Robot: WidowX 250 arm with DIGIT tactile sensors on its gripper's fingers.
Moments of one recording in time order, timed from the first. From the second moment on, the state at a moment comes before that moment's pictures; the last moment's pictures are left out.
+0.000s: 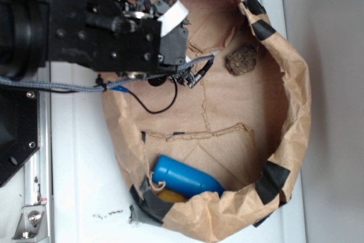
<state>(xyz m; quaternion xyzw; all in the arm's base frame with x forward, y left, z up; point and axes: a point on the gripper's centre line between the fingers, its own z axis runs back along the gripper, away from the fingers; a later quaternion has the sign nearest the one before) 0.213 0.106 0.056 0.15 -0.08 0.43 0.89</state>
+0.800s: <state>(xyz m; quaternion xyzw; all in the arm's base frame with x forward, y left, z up) 0.203 0.112 0.039 0.18 -0.11 0.43 0.88</state>
